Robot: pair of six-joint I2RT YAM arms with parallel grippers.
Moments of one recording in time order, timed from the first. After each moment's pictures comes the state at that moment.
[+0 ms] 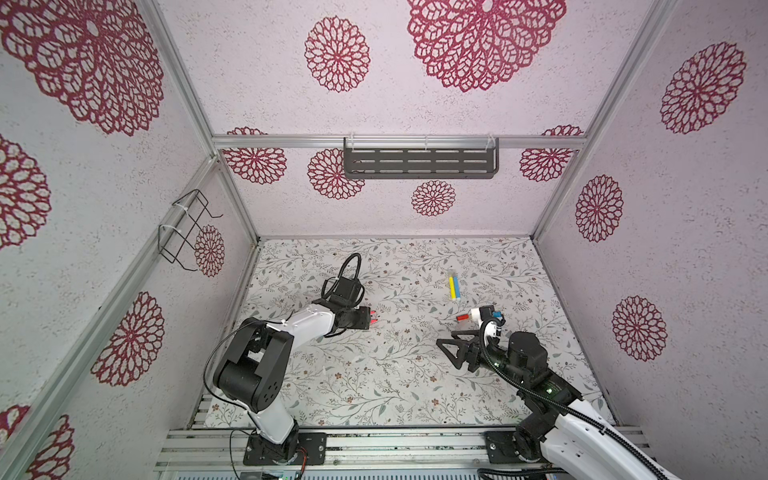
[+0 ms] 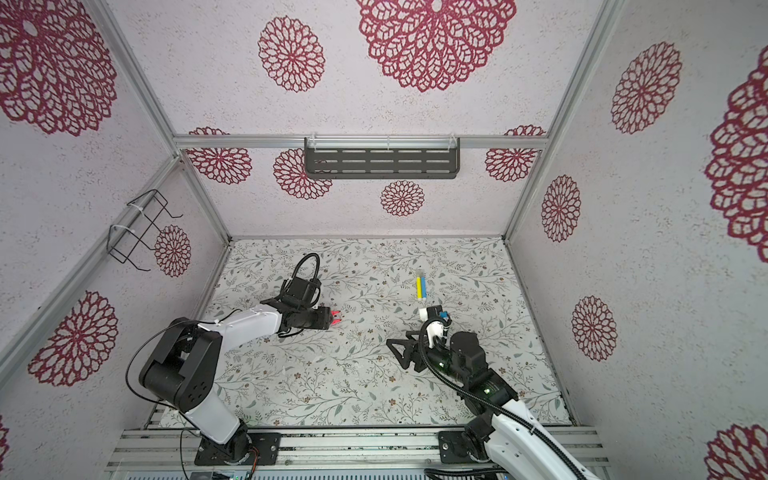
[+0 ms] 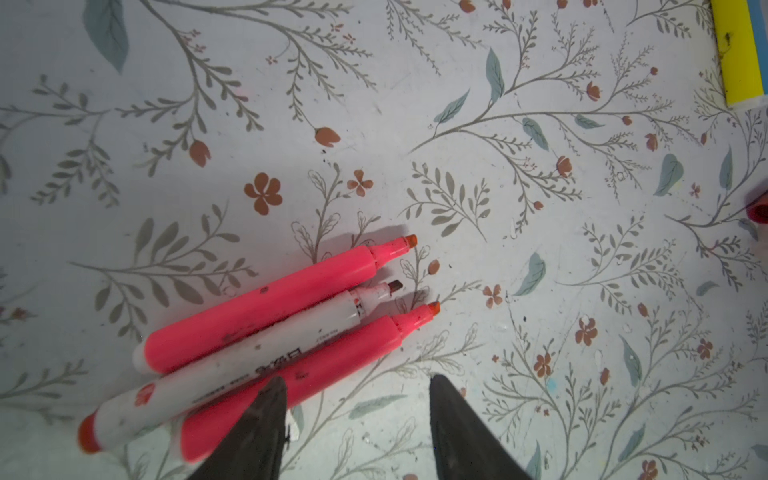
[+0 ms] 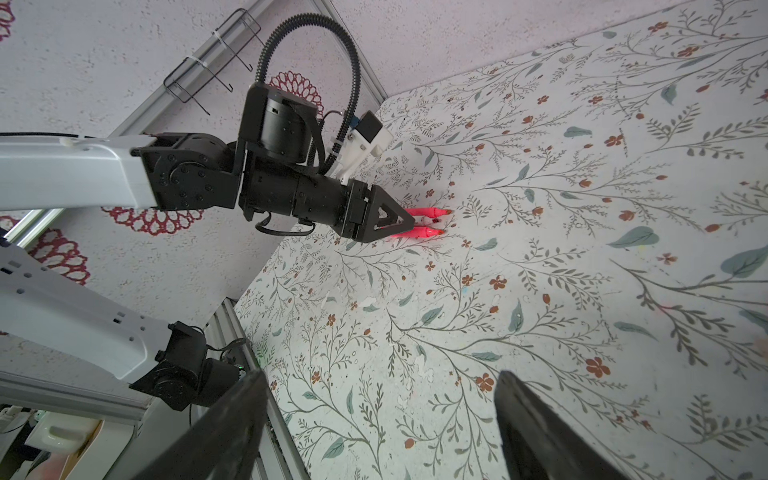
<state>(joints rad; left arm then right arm) -0.44 1.70 0.95 -0.27 0.06 -0.33 0.58 0.61 0.37 -0.02 -0.39 0.55</state>
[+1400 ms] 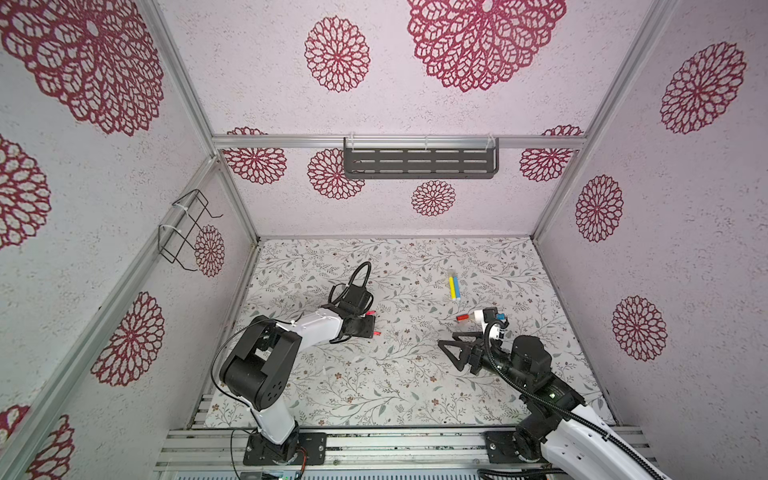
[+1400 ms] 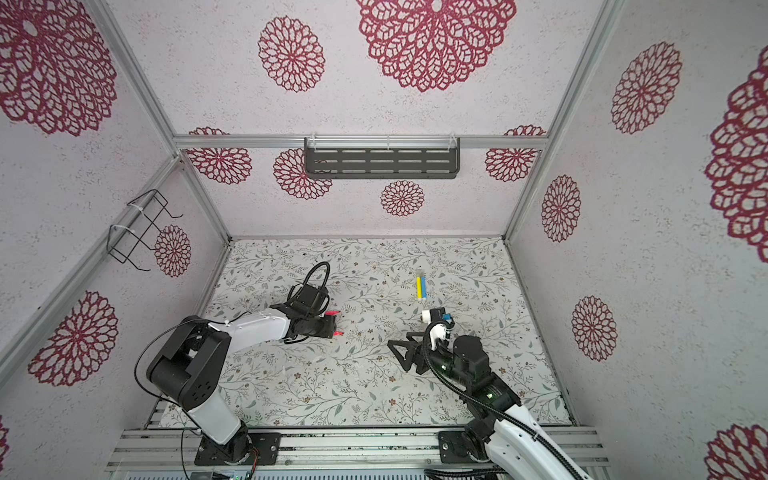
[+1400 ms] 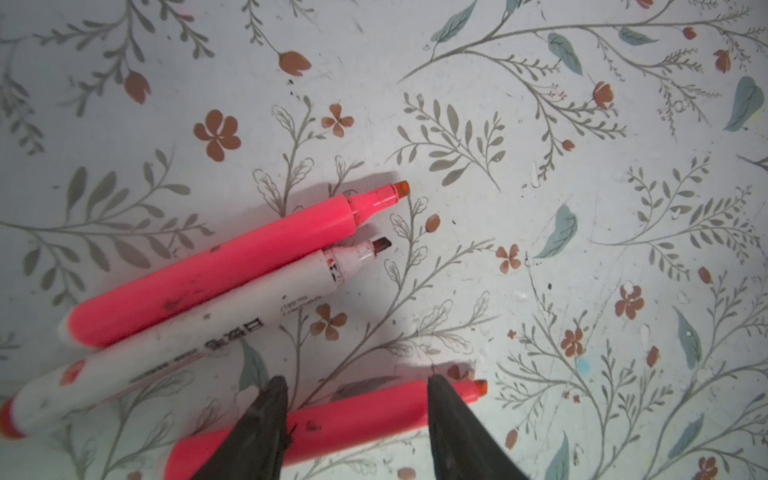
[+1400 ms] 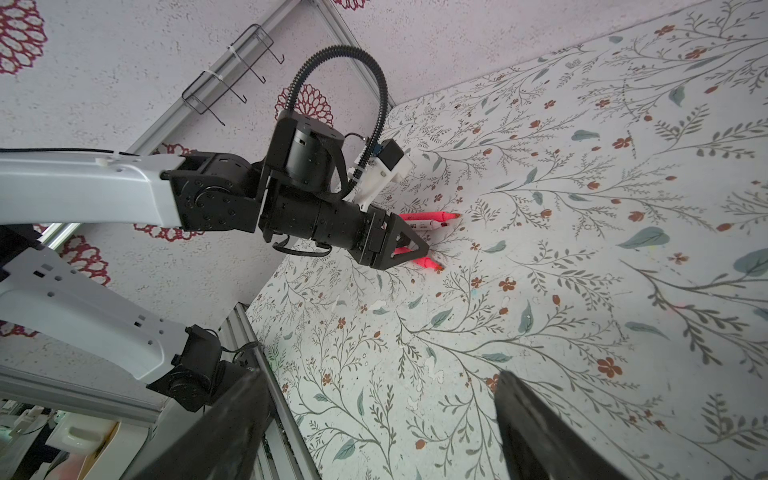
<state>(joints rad) -0.52 1.73 0.93 -0.29 -0.02 -0.34 0.58 0.55 0.35 -0.01 -0.40 0.58</state>
